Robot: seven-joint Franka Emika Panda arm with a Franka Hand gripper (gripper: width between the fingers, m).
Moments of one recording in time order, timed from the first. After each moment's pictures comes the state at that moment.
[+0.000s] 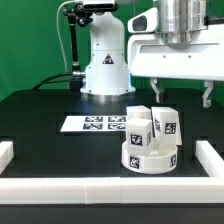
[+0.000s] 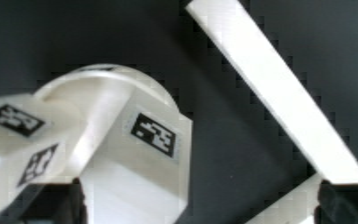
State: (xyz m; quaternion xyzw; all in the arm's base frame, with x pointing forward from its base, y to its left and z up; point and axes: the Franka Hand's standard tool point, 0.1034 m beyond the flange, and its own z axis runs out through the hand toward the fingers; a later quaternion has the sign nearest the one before) arm 0.566 0.096 0.110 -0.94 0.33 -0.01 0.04
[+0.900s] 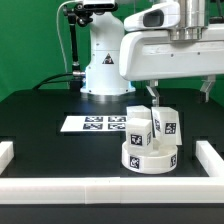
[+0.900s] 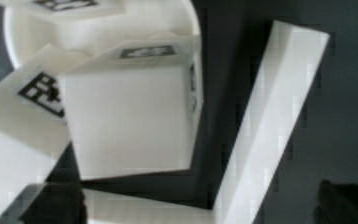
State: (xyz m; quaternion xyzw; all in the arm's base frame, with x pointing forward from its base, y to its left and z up) arm 0.571 0.089 0.113 -0.99 -0.14 -0.05 0.01
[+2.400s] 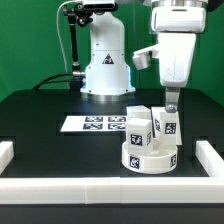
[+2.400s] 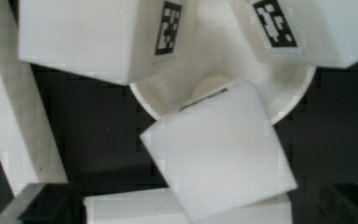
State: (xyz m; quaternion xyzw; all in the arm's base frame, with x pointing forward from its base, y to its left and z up) arm 0.563 0.075 0.104 -0.75 -0.66 -0.02 -0.06
